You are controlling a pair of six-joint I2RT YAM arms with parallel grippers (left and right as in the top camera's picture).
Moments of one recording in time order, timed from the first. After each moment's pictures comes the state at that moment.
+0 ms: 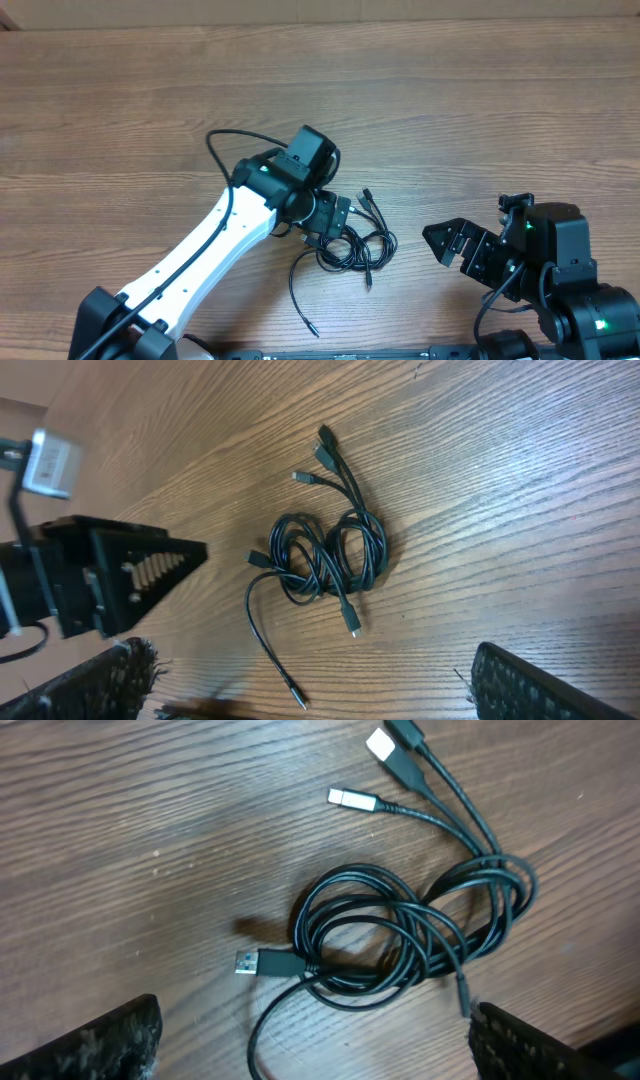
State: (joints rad) left arm -0.60 1.55 1.20 -0.96 0.13 -0.31; right arm 0.16 0.72 0.91 -1.15 -0.37 0.65
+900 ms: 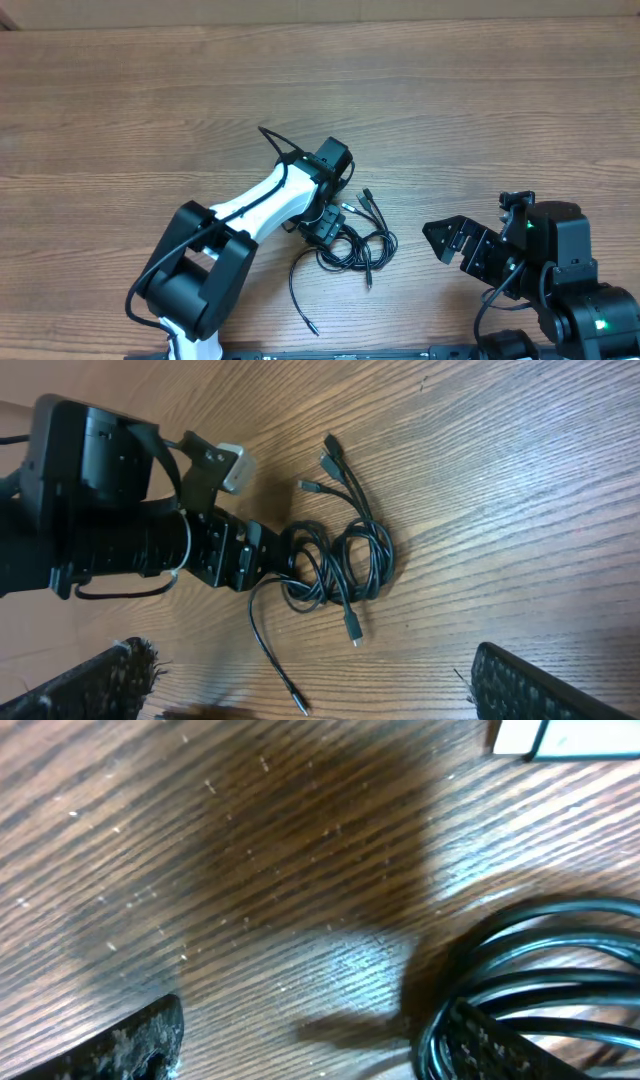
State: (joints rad) left arm -0.62 1.92 1.20 -0.86 0.00 -0.10; right arm 0.16 0.72 0.91 -1.13 -0.37 0.65
